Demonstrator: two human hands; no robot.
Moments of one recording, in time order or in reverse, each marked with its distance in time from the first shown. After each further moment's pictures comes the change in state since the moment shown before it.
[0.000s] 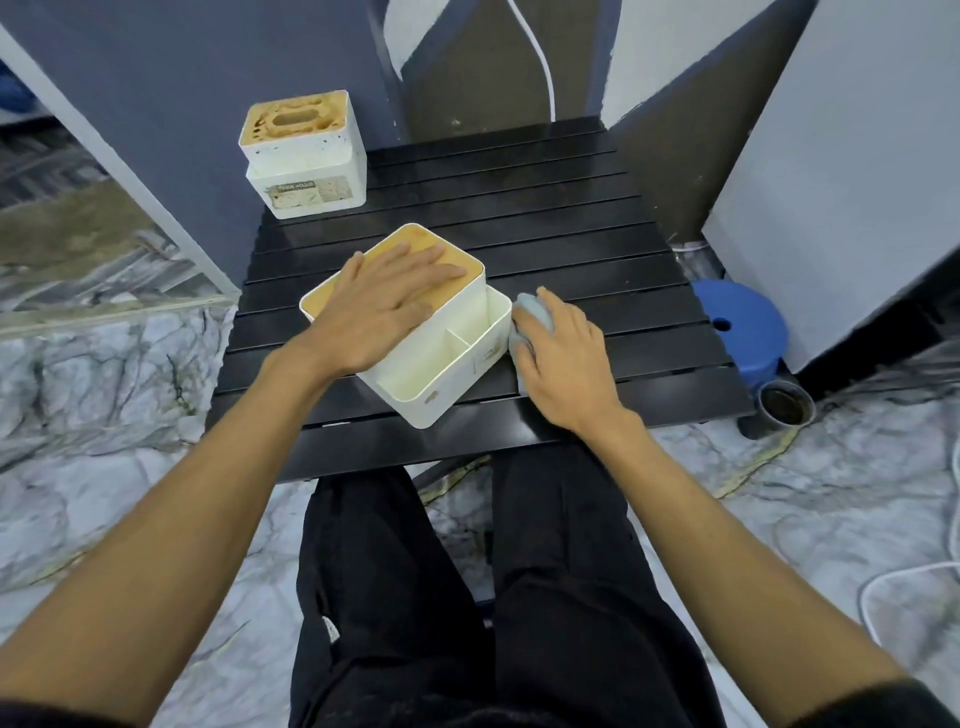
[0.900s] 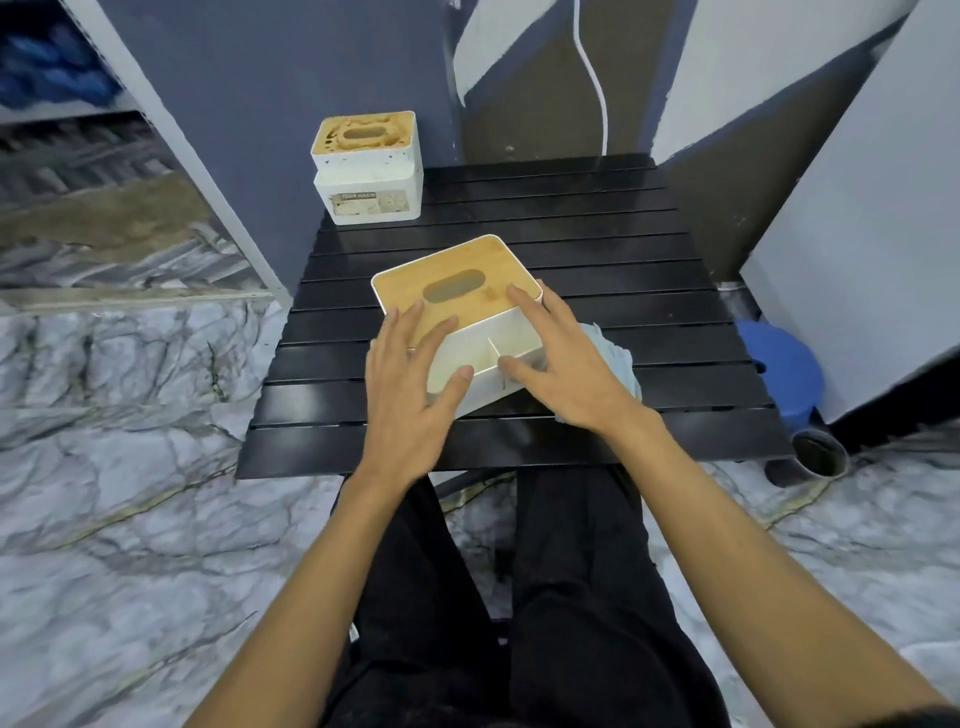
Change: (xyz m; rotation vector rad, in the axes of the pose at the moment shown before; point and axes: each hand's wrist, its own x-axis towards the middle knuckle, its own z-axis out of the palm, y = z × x) left_hand -0.073 0.017 0.071 -0.282 0.602 -0.153; right_hand 0.023 -0.035 -0.016 0.432 -0.118 -0.152
